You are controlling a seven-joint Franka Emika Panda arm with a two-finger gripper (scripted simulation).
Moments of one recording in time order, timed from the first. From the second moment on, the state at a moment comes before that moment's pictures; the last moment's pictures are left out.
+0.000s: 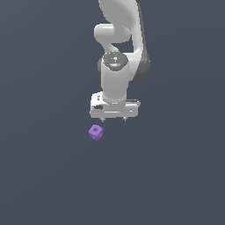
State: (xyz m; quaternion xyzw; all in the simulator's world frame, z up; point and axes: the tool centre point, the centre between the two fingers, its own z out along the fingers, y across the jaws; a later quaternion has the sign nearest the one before) arm -0.004 0.006 0.169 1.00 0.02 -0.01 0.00
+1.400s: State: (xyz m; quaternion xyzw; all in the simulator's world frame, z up) arm -0.002 -0.026 0.140 1.00 -0.07 0.00 0.00
